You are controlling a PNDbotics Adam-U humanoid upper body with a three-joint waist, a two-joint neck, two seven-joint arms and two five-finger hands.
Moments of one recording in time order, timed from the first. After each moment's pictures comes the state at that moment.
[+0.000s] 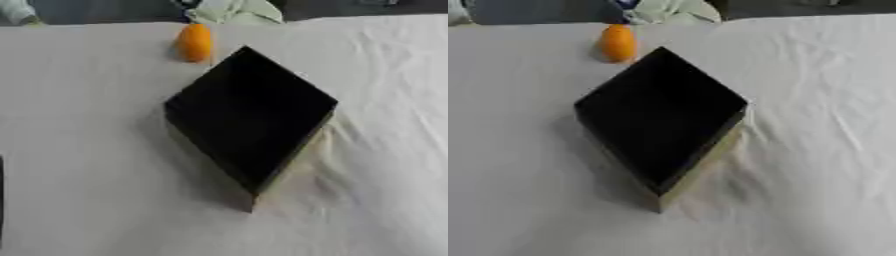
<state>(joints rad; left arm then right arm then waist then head) -0.42 0.38 0.31 -1.96 -0.25 -0.19 0.31 -0.33 -0.44 -0.11 -1.98 0.05 -0.11 -0.68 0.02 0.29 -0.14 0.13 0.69</state>
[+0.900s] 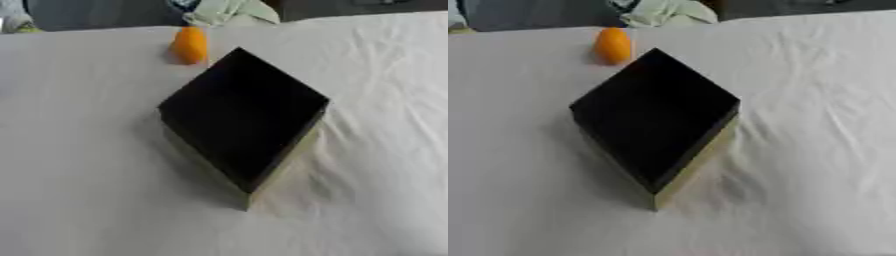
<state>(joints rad) -0.93 0.63 0.10 -1.29 -0.51 -0.20 -0.07 -0.32 -0.46 -0.10 -1.98 0.05 -0.11 -0.66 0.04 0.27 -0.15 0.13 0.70</state>
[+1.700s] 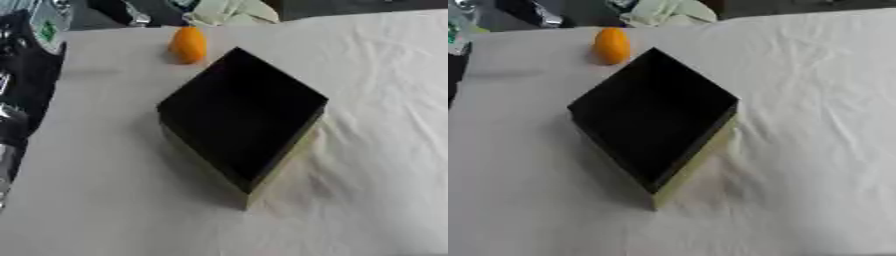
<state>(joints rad) -1.16 0.50 0.02 -0.87 -1.09 -0.32 -0.29 -0.33 -0.46 -0.08 -1.98 0.04 -0.10 -0.64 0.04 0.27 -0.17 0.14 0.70</state>
